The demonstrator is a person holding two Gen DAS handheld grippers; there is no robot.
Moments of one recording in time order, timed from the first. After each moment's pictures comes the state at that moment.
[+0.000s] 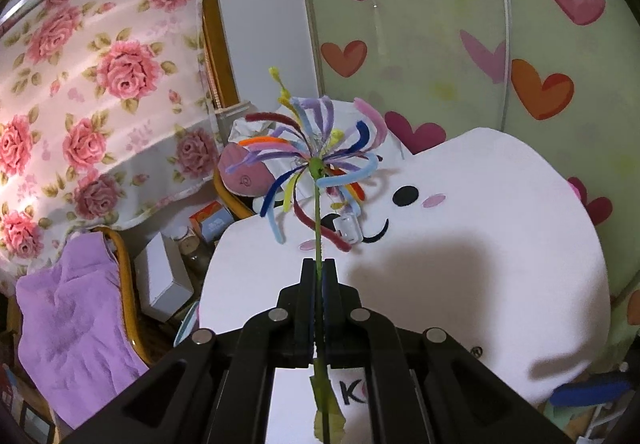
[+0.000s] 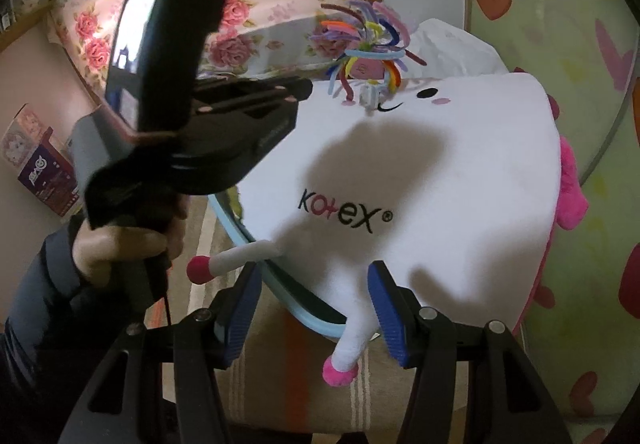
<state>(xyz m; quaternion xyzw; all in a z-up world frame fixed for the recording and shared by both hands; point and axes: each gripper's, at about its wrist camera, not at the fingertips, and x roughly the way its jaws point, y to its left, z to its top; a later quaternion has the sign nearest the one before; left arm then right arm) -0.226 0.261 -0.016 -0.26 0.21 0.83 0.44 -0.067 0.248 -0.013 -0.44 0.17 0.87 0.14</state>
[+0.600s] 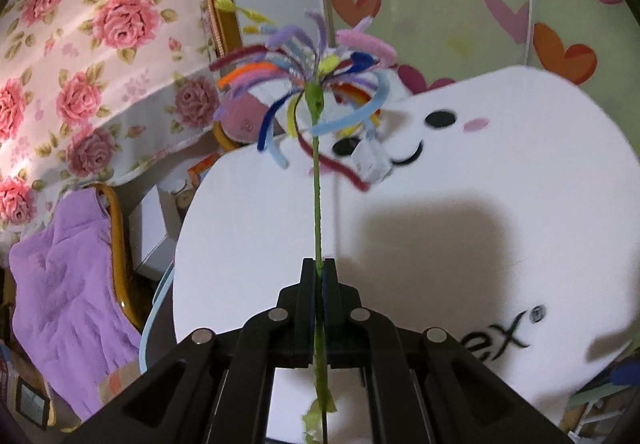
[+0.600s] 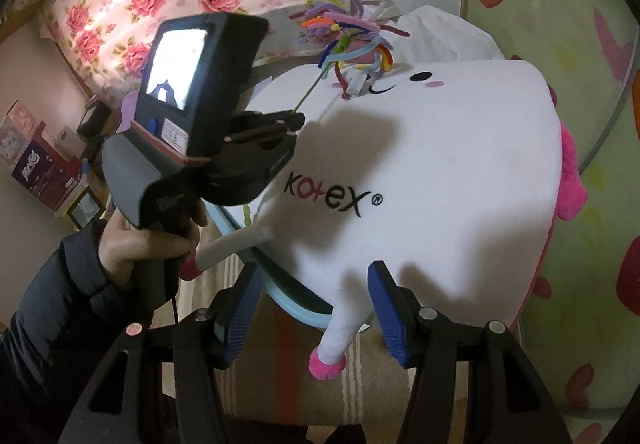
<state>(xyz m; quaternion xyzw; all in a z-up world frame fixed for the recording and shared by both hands) -0.243 0.268 -0.076 -0.33 0.23 0.82 0.41 -0.067 0.249 -0.021 -0.46 0.17 0.86 0.14</state>
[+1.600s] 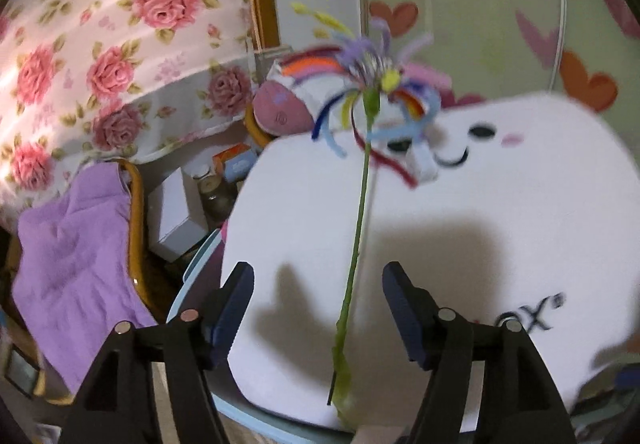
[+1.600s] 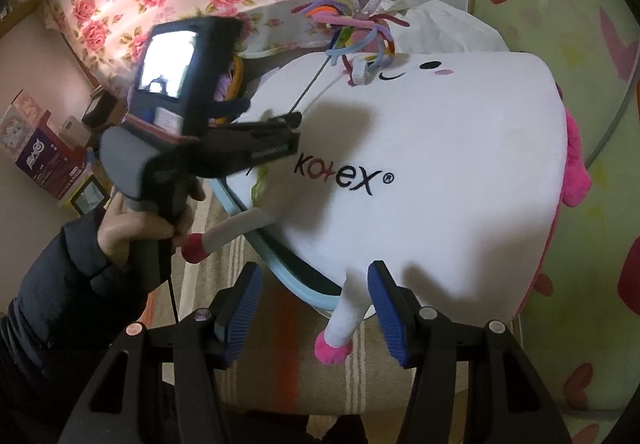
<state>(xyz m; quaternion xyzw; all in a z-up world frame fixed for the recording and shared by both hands) -0.258 0.225 -0.060 -0.34 0.18 0.84 0.38 -0.059 0.239 -0.026 -0.47 0.17 0.86 0.13</state>
